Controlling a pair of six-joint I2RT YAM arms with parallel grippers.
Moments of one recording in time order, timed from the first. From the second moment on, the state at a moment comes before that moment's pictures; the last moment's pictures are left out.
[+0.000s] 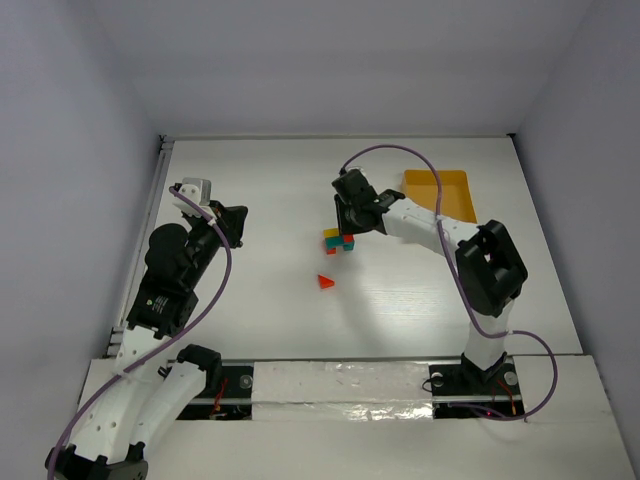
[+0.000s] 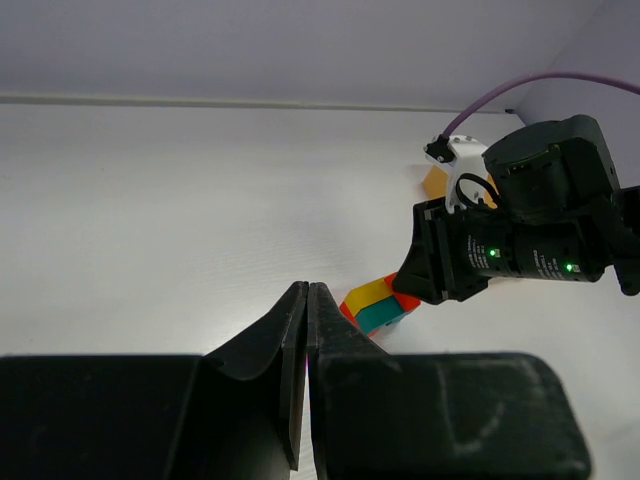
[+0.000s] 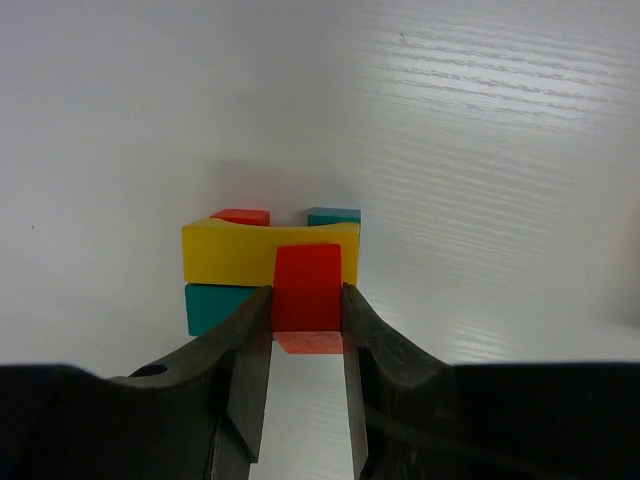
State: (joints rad) left arm -0.32 0.65 0.77 -0.18 0.05 -0.30; right arm 0.69 1.88 1.44 -0.48 0.24 0.45
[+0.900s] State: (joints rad) left arm -0.32 0.65 0.77 -0.18 0.05 -0.30; right arm 0.67 1.89 1.44 -0.48 0.24 0.45
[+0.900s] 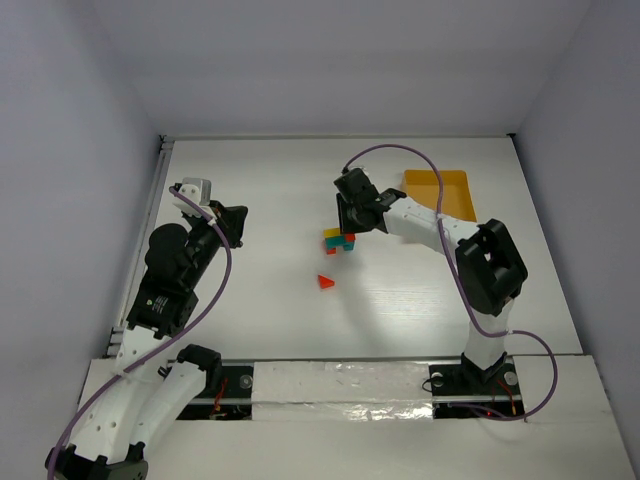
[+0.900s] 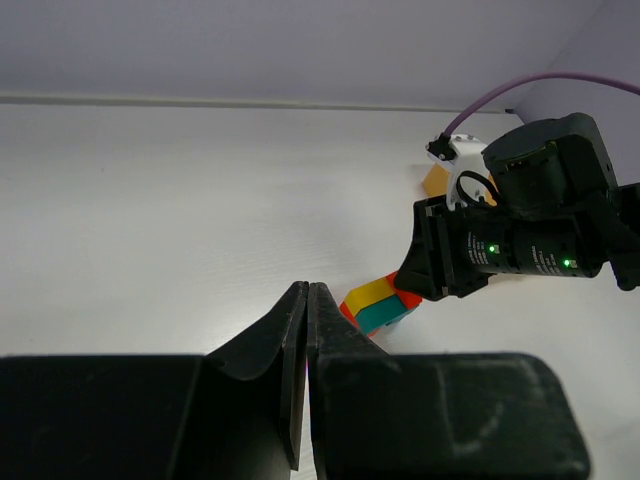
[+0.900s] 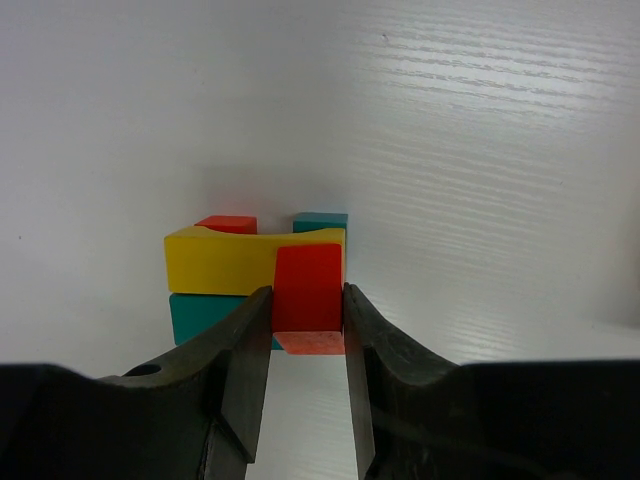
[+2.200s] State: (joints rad) left arm -0.32 0.65 0.77 -0.18 0.05 -0.30; right arm 0.67 1.86 1.44 -0.48 0.23 0.47
